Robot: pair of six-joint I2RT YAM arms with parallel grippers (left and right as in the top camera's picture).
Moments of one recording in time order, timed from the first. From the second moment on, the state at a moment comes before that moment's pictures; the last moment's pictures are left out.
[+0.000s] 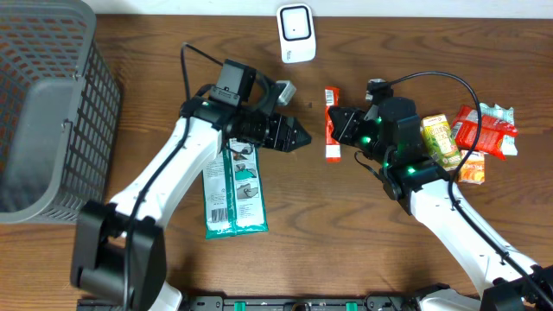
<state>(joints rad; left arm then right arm) -0.38 1.70 1.29 -0.61 0.79 -0.19 0.33 1.40 0.80 0.11 -0.26 0.77</state>
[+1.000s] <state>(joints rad) -0.44 1.67 1.29 -0.45 0.81 -0.24 0.37 1.40 0.80 0.34 -0.34 1.08</state>
